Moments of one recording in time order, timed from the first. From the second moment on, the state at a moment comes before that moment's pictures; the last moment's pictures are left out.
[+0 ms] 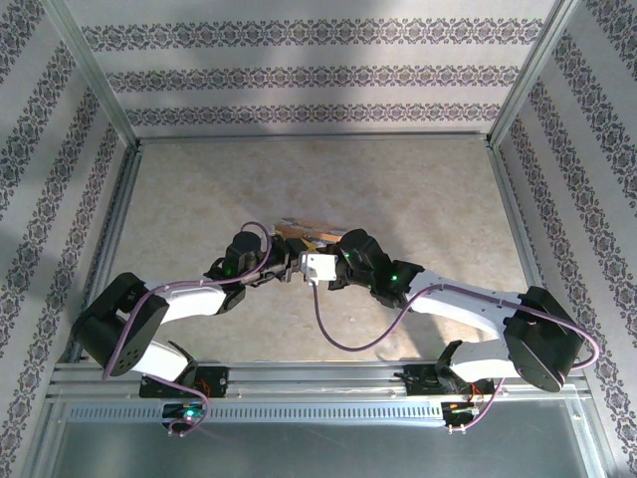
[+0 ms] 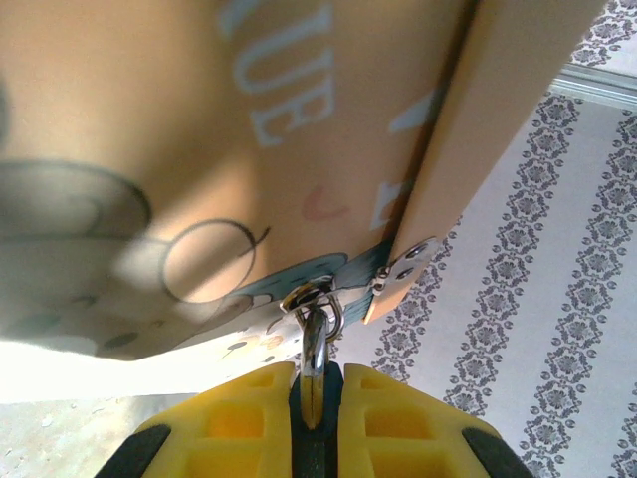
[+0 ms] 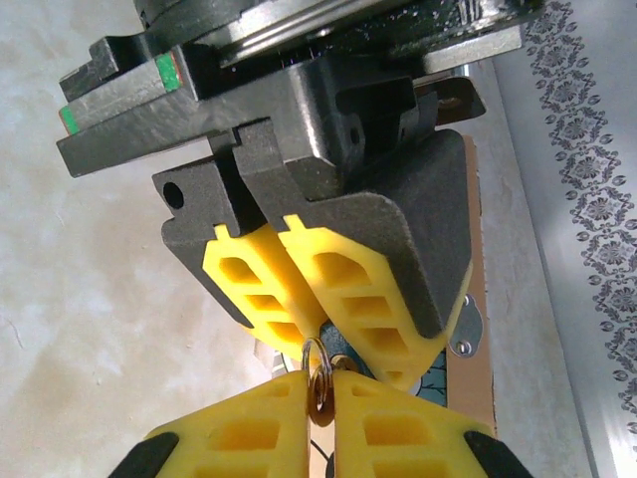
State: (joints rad) left arm -0.59 1.45 0.48 0.69 0.37 -1.67; right arm 0.87 1.31 0.71 0.03 -0.03 -0.84
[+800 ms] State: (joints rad) left arm -0.59 1.45 0.48 0.71 0.33 -1.68; right arm 0.87 1.32 0.71 0.08 0.02 -0.73
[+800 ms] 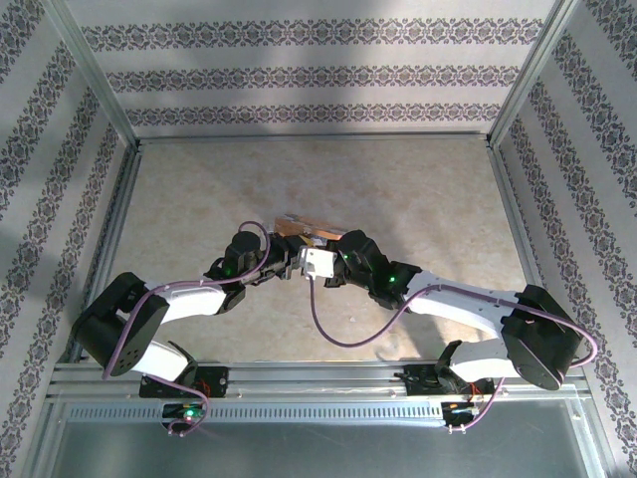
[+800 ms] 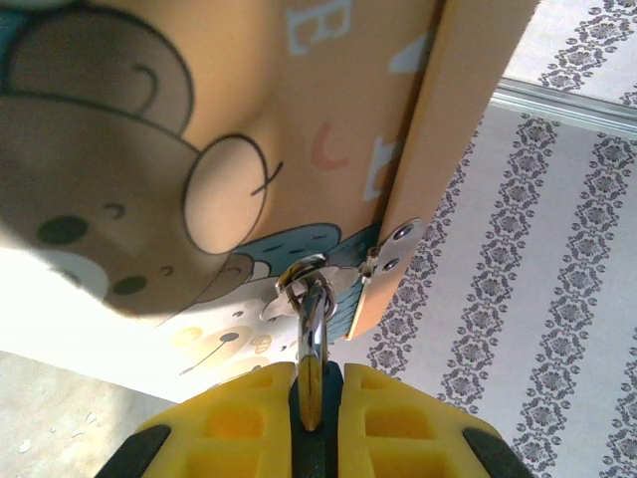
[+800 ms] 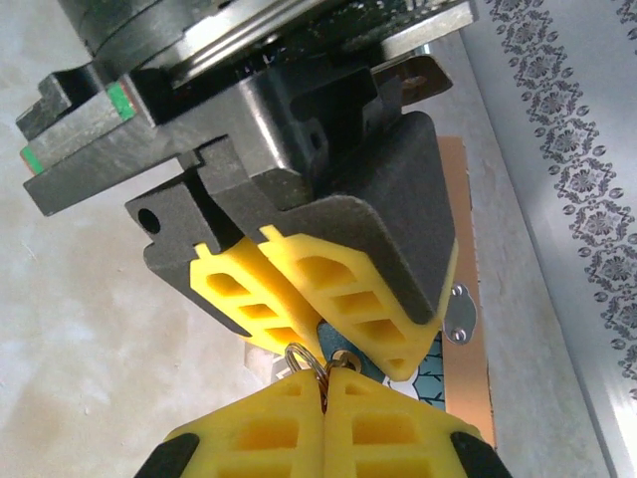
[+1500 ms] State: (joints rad) left arm -0.59 1.47 0.48 0.73 0.30 -1.68; right arm 0.87 1.34 0.68 0.19 0.02 -0.23
